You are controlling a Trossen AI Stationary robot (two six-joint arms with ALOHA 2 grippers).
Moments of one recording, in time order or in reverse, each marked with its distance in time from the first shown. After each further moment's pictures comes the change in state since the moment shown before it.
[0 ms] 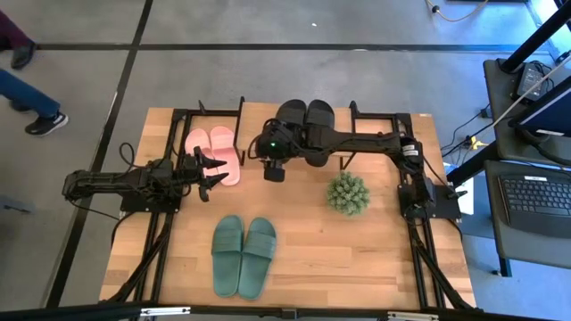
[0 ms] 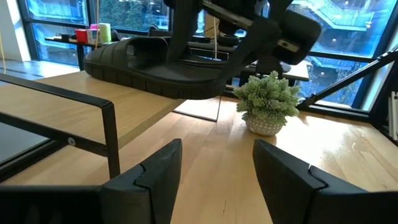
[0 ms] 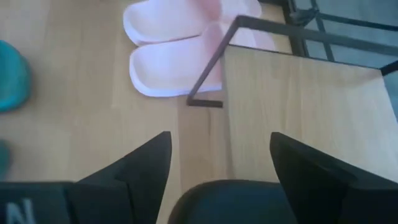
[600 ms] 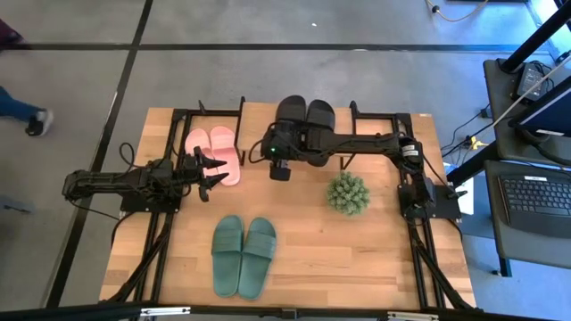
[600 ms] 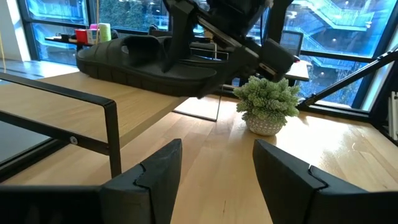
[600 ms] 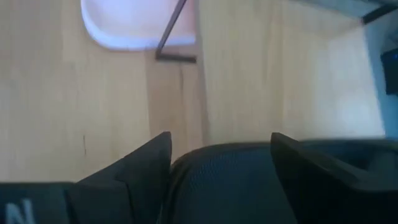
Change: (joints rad) left arm 0.000 0.000 0.000 0.000 0.000 0.000; right arm -0.003 0.000 -0.042 -0.088 0.162 0.002
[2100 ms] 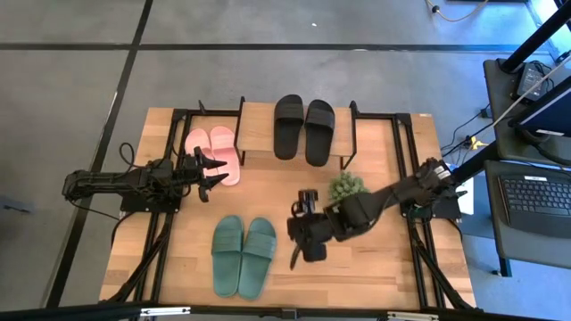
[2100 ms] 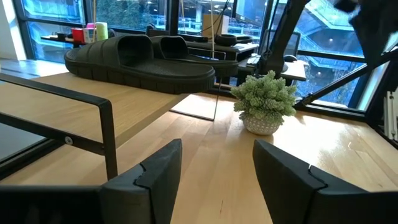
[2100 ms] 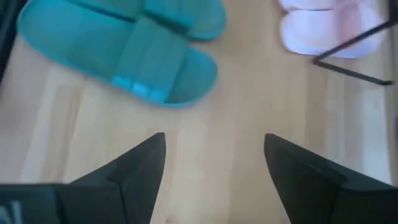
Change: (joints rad) left arm 0.000 0.000 0.000 0.000 0.011 -0.004; right arm 0.543 -0.176 -0.056 -0.247 0.020 0.373
